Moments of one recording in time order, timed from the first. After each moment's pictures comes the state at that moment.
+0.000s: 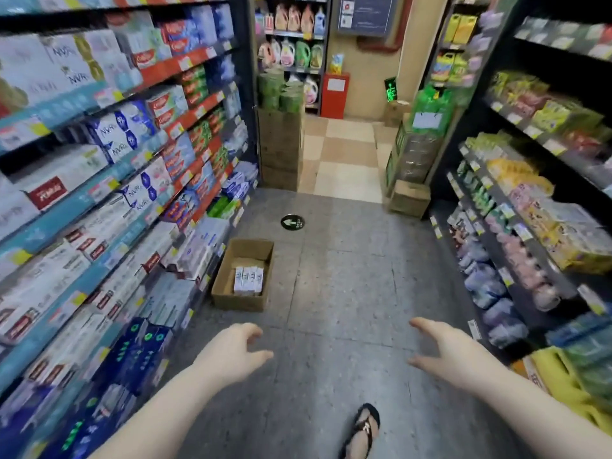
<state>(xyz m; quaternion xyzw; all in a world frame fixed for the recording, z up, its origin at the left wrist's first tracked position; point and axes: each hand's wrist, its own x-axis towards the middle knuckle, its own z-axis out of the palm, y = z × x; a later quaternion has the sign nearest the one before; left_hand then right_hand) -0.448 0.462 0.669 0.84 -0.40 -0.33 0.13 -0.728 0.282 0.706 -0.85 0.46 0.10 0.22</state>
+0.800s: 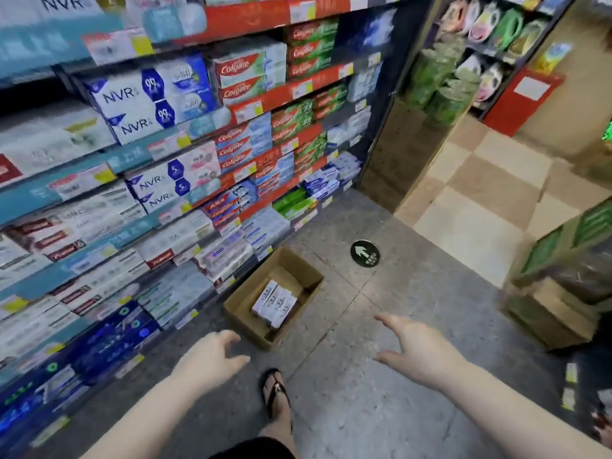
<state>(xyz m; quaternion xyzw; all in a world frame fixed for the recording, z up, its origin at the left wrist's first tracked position) -0.199 0.171 0.582 0.91 -0.09 -0.36 0.20 -0.306 -0.118 0.659 -0.95 0.14 0.27 0.11</state>
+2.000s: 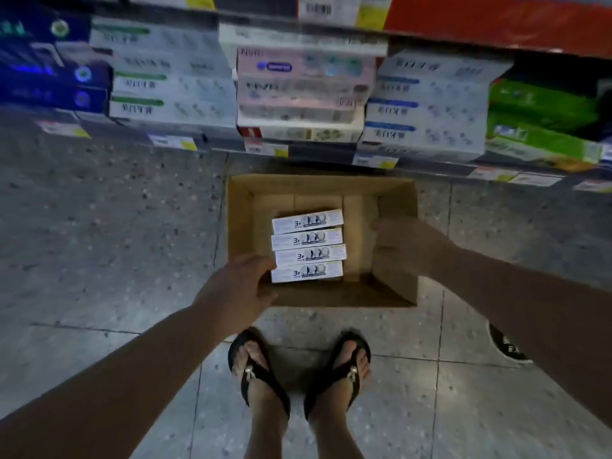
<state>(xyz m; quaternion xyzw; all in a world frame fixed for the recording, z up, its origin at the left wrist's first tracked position) -0.011 -0.006 0.111 0.86 0.23 -0.33 0.31 0.179 -0.193 0.102 -0.85 -0.25 0.47 0.00</state>
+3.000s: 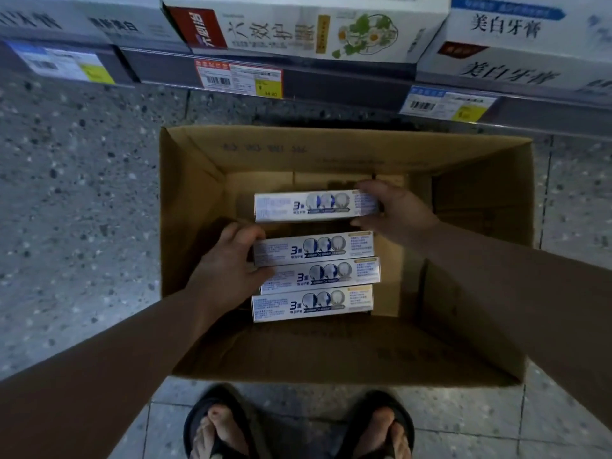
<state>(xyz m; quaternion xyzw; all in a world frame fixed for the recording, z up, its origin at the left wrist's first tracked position) 0.015 0.014 -0.124 0.84 0.32 -0.24 0.36 0.207 -0.159 -0.145 -0.84 -0.26 0.42 0.21</state>
